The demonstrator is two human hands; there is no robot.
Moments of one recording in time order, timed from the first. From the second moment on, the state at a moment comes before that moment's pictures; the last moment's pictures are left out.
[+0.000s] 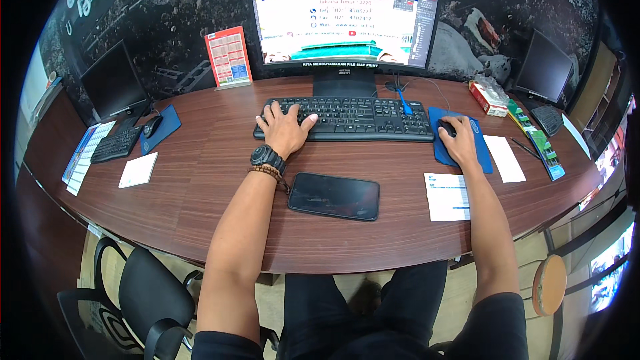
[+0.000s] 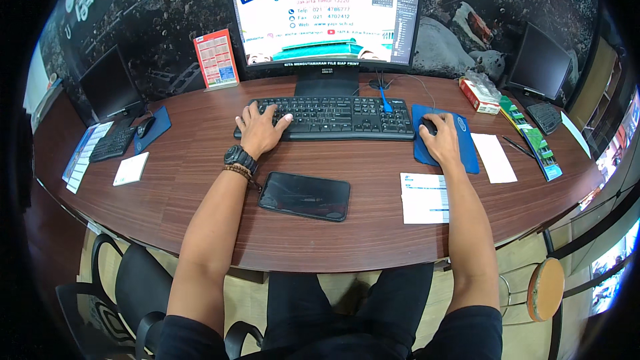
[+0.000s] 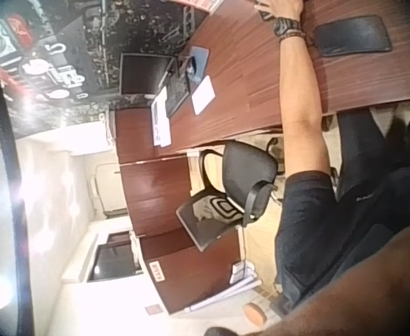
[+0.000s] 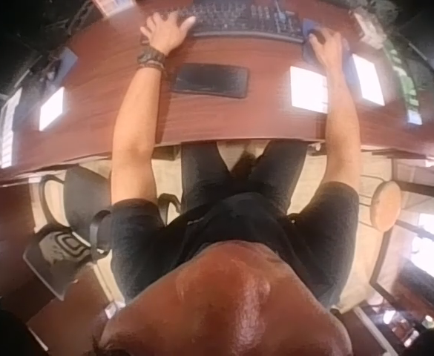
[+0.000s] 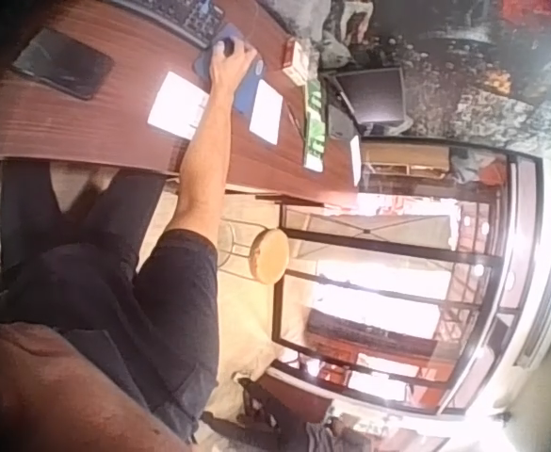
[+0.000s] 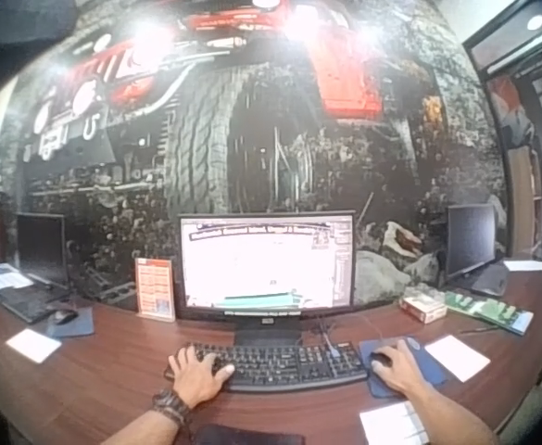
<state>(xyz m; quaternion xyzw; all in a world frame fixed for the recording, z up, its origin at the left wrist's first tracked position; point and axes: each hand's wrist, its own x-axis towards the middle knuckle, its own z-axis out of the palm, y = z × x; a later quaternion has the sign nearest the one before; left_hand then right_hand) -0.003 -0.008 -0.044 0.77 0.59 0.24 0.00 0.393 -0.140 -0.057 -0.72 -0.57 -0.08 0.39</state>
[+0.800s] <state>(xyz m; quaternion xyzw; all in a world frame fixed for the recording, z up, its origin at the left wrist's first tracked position) -0.022 0.000 -0.047 0.80 0.54 0.25 -0.03 0.370 -0.137 -0.036 -0.61 -0.63 -0.28 0.39</state>
